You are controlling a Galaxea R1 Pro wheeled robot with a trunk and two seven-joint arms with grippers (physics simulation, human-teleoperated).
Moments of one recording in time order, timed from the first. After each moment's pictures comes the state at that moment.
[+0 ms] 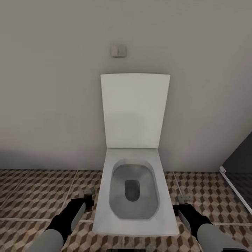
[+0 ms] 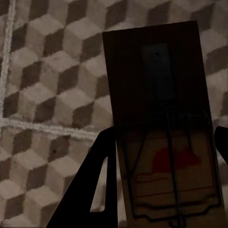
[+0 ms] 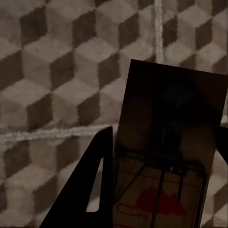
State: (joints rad) left arm -0.57 -0.01 -0.09 -0.63 0.18 0.49 0.26; right arm -0.67 -0.07 -0.01 -0.29 0.05 0.31 -0.17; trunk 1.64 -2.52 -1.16
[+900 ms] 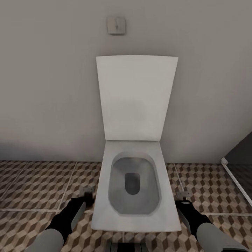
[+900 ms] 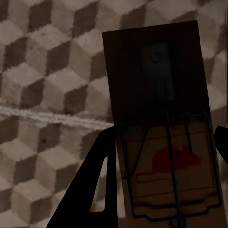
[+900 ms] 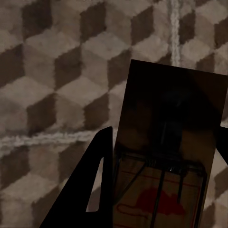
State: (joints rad) left arm -0.57 -0.01 -0.09 -0.65 0.18 0.47 0.26; right arm -0.67 -0.07 -0.01 -0.32 0.06 0.22 -0.16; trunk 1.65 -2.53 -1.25
